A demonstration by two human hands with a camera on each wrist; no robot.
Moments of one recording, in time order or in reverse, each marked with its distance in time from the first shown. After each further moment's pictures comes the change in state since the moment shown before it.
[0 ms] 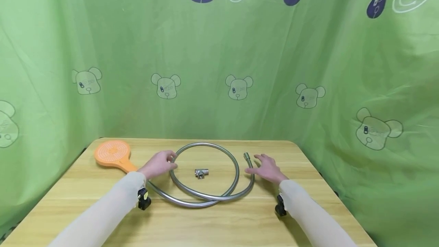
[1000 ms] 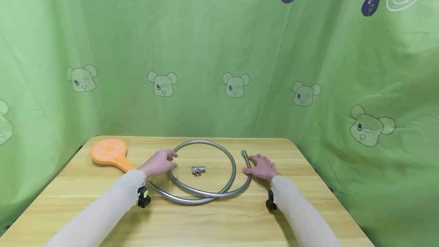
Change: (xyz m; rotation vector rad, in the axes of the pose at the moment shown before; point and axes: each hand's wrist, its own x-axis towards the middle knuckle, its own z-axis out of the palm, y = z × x) left_hand -0.004 0.012 0.006 0.009 -0.040 0.016; right_hand 0.009 0.016 0.012 -0.083 -0.047 0.031
